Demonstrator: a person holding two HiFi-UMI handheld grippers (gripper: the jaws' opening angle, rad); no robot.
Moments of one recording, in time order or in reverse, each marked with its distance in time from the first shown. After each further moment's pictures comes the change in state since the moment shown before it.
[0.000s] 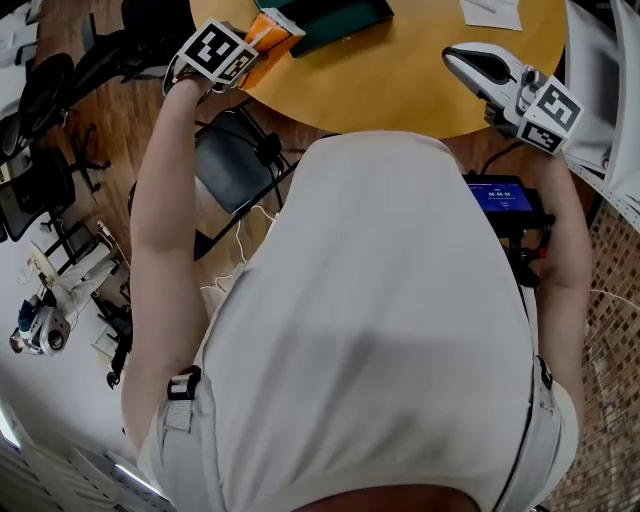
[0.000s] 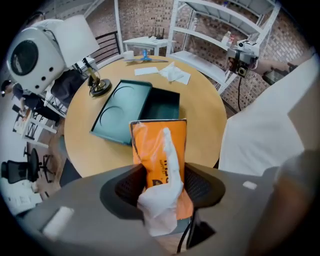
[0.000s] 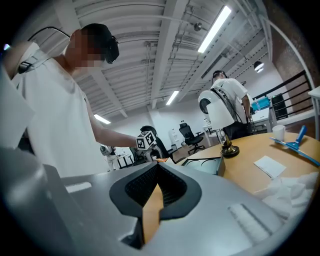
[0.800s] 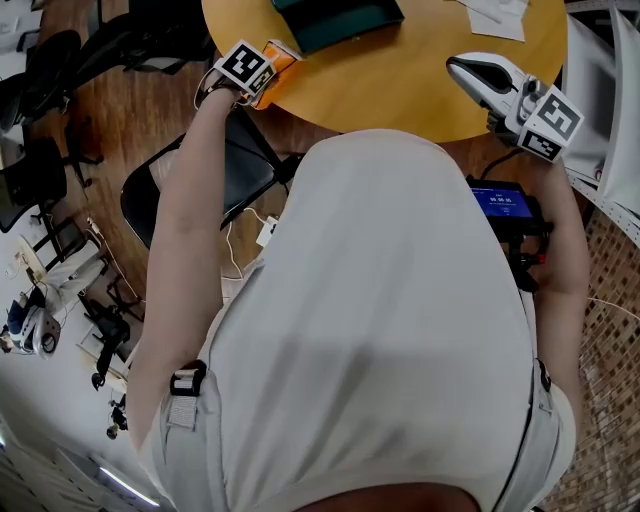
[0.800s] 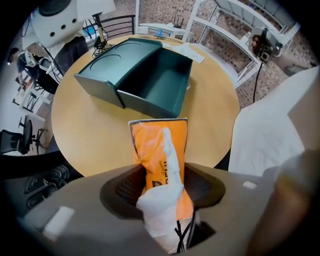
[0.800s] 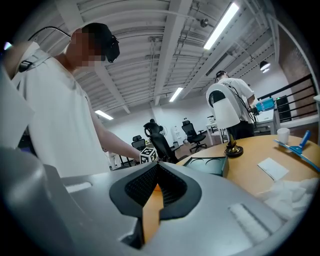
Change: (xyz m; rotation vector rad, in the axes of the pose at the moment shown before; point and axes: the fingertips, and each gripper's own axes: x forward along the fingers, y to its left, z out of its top) left arm 0.105 -0.012 -0.068 -0.151 0.078 -0.046; right arm 0.004 0.006 -0.006 -0.030 0.044 0.025
